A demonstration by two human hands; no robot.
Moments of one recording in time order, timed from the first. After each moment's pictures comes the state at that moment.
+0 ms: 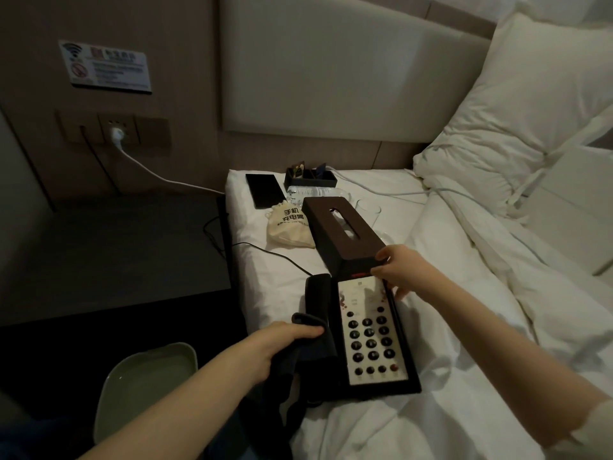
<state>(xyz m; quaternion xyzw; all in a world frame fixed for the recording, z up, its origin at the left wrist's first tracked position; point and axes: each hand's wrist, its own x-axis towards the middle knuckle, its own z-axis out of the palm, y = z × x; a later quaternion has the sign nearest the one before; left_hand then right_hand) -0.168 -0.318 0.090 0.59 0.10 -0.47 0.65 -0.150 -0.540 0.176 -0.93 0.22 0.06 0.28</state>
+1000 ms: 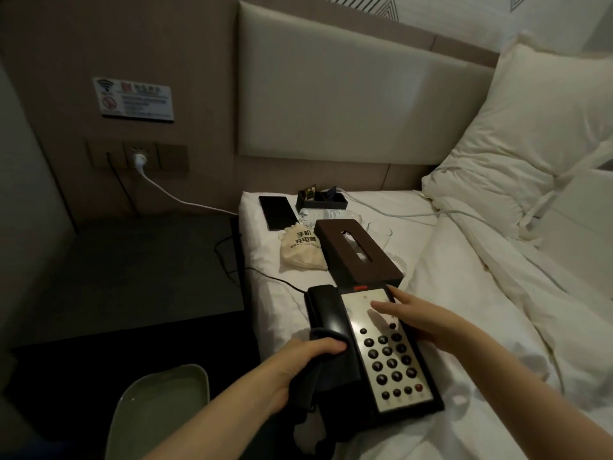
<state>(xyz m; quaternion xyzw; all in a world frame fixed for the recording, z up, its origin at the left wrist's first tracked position) -0.178 -0.311 0.114 0.56 0.07 -0.43 0.71 -0.172 -0.545 0.158 -0.84 0.20 0.19 0.46</state>
